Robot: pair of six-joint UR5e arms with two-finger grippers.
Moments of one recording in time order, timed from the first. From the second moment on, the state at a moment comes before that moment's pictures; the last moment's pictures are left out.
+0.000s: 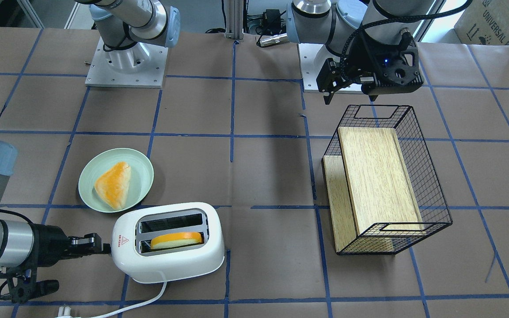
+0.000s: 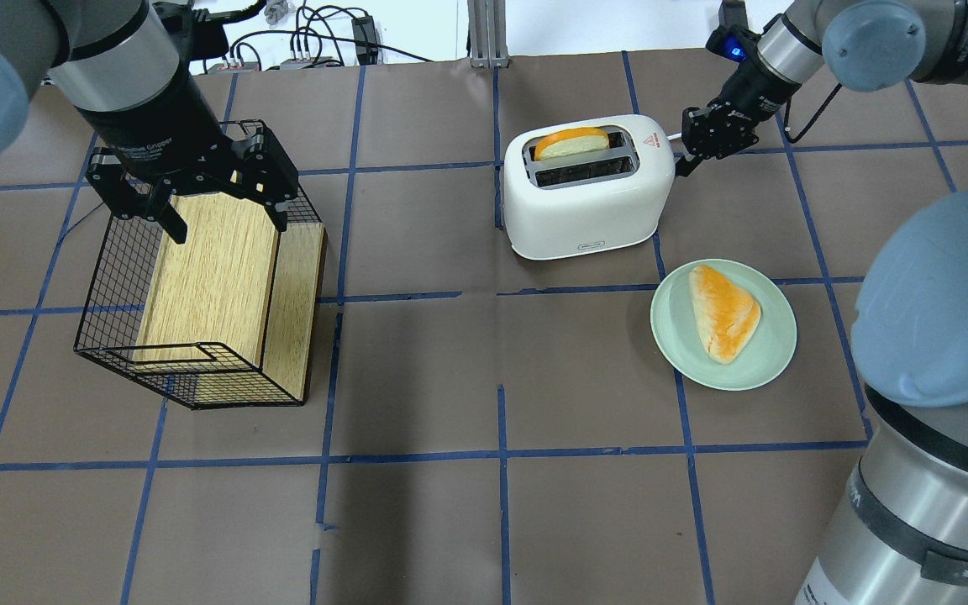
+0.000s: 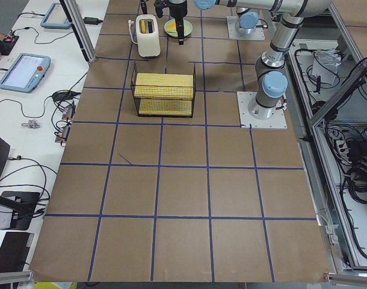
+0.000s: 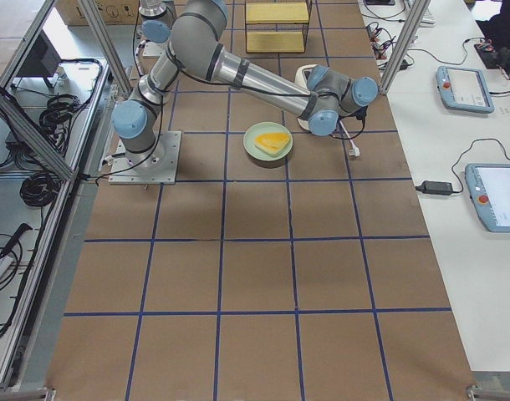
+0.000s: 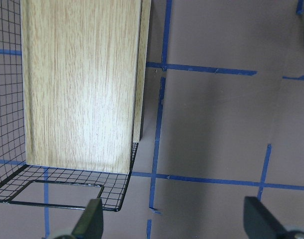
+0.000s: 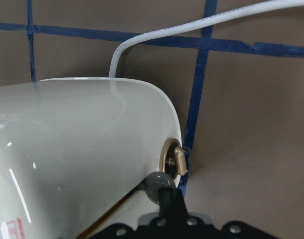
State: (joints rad) left arm -1.60 -1.56 -1.53 -1.70 1.58 -0.13; right arm 1.36 -0.91 1.26 -1.63 -1.14 -0.43
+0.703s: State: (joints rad) left arm -1.60 -1.56 -1.53 -1.70 1.58 -0.13; right arm 1.40 -0.99 1.15 -1.62 -1.35 -0.35
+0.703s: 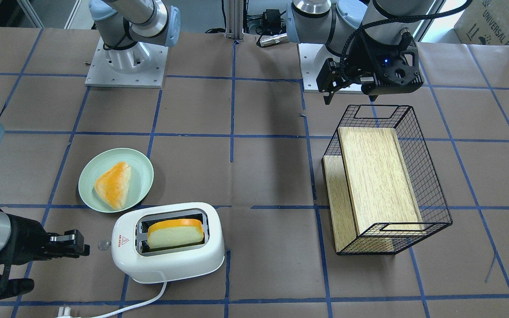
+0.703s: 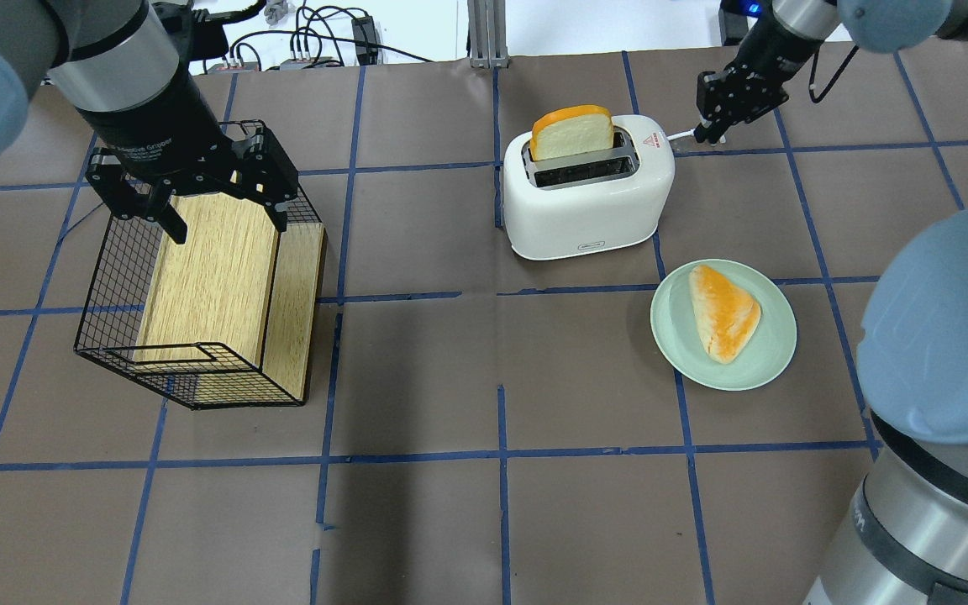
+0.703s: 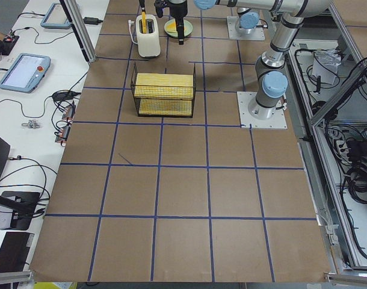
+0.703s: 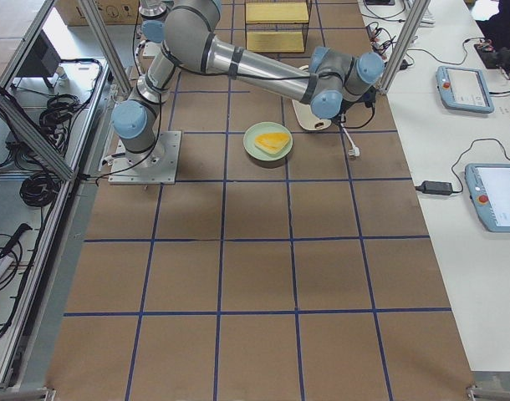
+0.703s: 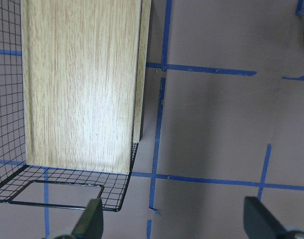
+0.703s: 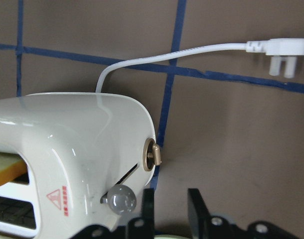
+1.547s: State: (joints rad) left arm -1.60 -1.56 -1.53 -1.70 1.58 -0.13; right arm 1.53 -1.23 1.06 -1.43 -1.60 -0.26
